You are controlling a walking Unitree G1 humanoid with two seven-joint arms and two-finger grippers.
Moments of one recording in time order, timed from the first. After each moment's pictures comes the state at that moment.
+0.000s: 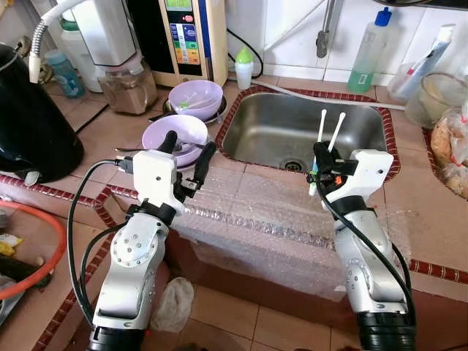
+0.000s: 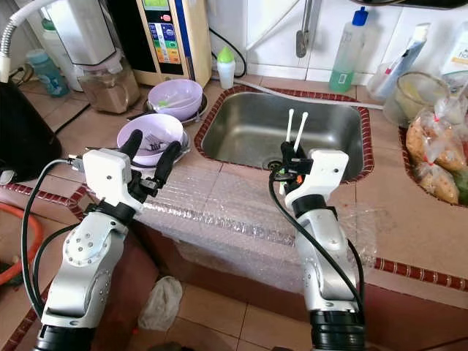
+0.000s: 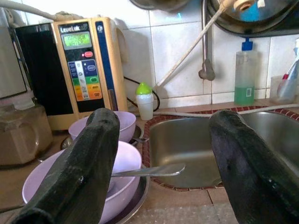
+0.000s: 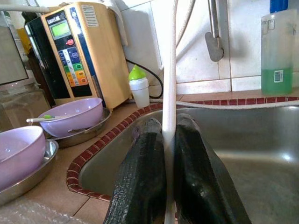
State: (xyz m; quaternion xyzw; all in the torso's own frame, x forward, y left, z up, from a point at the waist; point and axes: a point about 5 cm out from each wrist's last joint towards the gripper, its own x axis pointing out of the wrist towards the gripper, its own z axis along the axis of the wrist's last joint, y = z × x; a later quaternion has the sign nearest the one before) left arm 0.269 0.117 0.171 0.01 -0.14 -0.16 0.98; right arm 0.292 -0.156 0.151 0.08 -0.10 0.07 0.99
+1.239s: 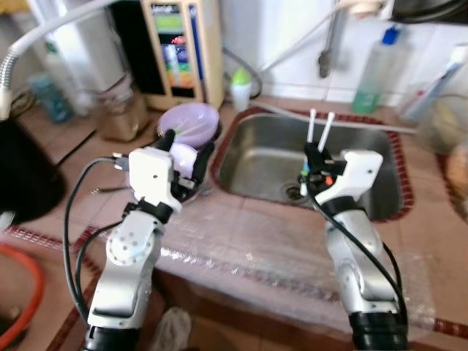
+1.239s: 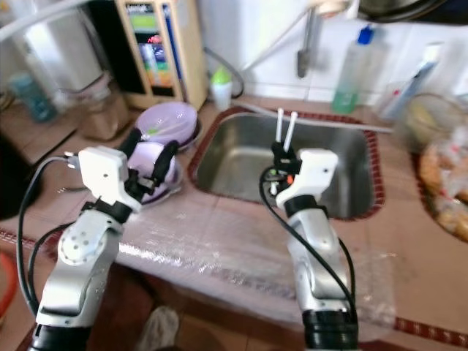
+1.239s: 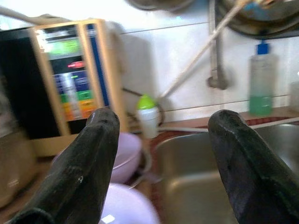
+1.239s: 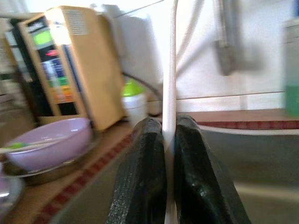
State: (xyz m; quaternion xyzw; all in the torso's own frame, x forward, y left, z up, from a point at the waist) left arm 0.268 0.112 0.173 0.00 -0.14 -0.18 0.97; right arm 0.292 -0.152 0.151 0.08 -0.10 0.08 0.99
